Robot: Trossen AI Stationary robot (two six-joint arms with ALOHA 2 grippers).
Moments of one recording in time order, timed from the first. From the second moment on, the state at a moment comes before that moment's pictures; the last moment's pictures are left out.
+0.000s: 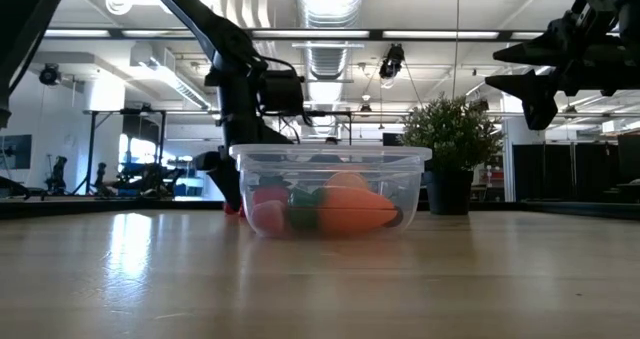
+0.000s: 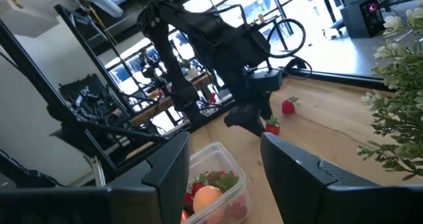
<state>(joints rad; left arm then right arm) 0.43 1.84 1.20 -0.71 0.00 -0.48 -0.31 0.08 0.02 0.13 -0.16 0.52</state>
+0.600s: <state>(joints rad) 0.42 1.86 1.20 -0.65 -0.01 -0.46 -0.31 0.08 0.02 0.13 -0.16 0.52</state>
